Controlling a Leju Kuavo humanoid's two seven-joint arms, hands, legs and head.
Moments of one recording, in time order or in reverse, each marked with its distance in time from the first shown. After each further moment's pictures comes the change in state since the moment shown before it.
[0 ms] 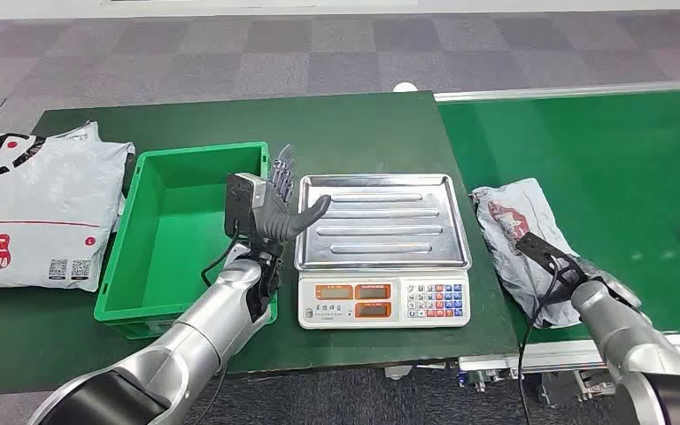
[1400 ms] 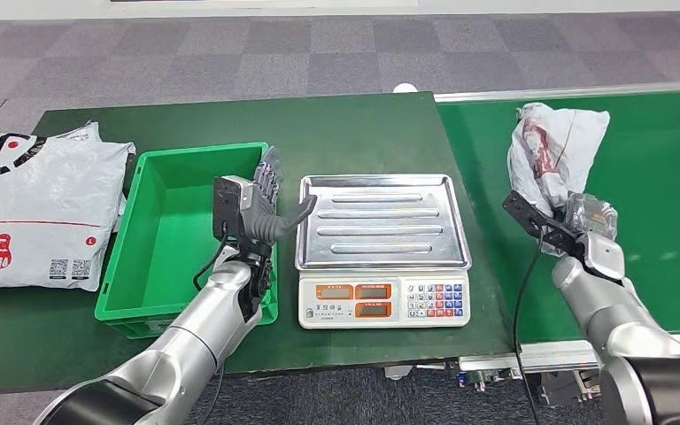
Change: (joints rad) left arm 0.030 -0.009 0.196 -0.019 -0.198 -0.023 0.009; right arm -0.055 0.052 0.045 -0.086 0.206 -0.498 -0.136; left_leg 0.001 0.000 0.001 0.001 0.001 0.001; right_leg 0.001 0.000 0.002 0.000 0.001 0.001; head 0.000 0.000
